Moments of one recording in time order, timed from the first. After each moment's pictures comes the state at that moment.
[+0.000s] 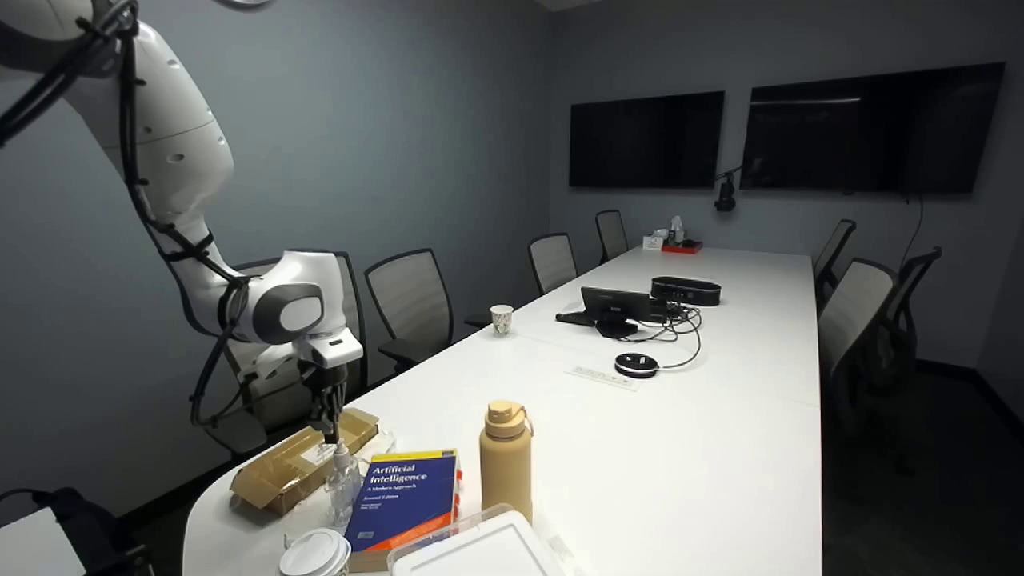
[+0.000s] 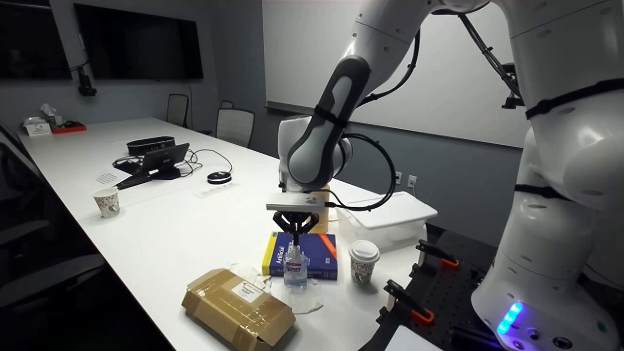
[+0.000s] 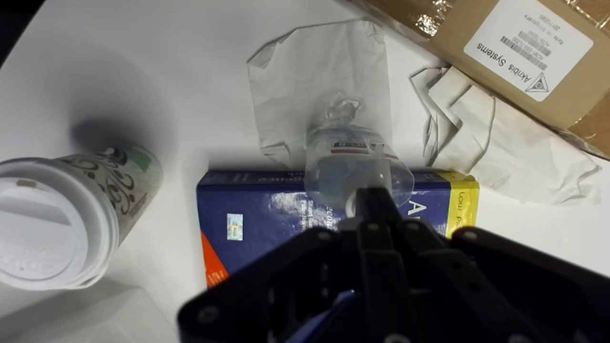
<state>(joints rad) 0.21 0.39 -0.01 -2.38 -0.01 2.78 1.12</state>
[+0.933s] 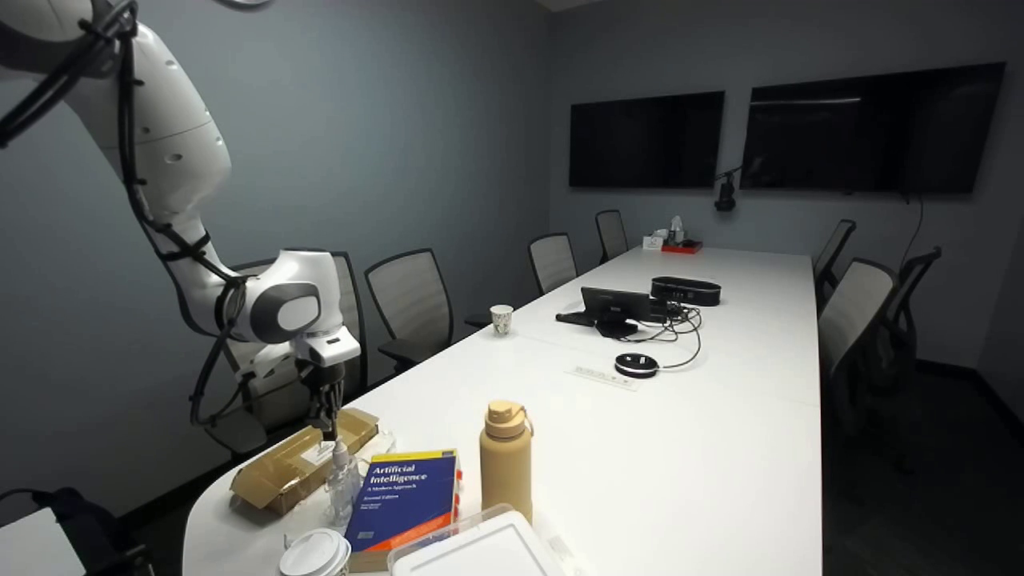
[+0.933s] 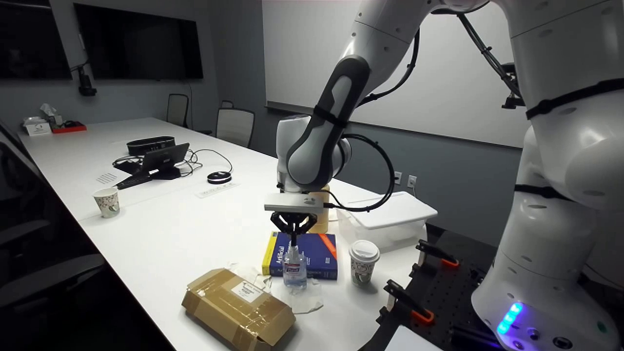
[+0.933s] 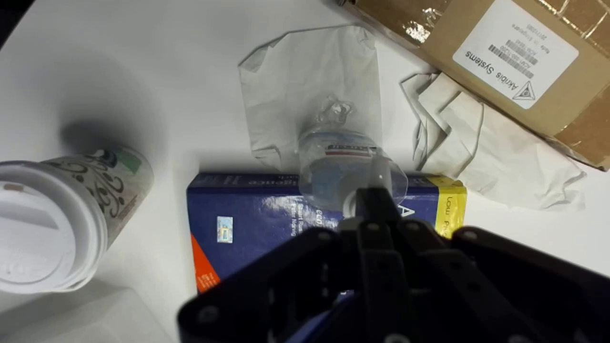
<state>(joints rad) 0.22 0.39 -0.01 -2.37 -0.01 2.79 1.12</state>
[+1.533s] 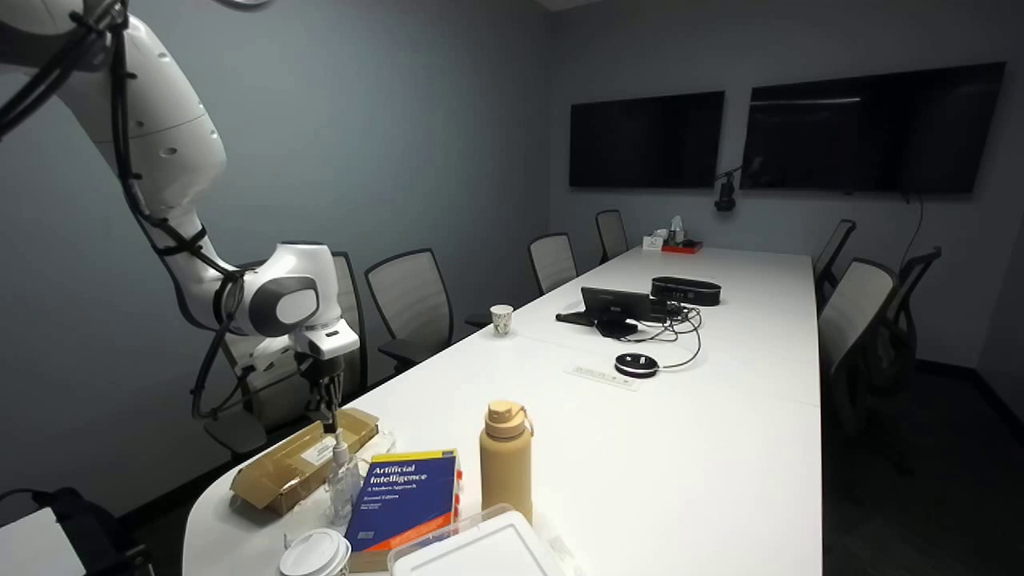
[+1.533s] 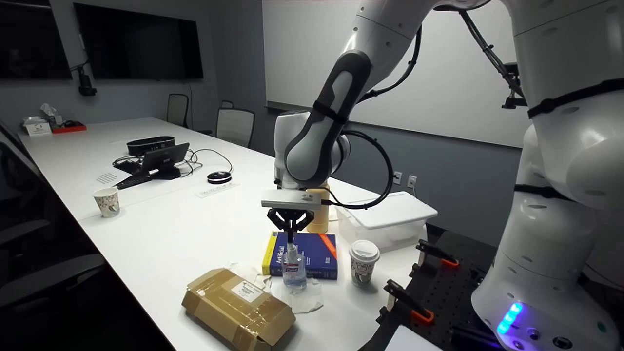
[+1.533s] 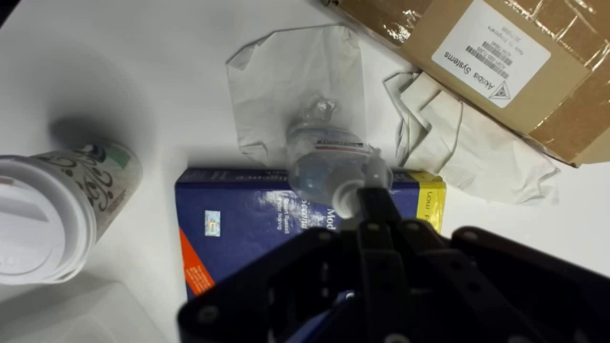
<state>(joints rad) 0.23 0.37 -0.01 -2.37 -0.01 2.79 1.12</state>
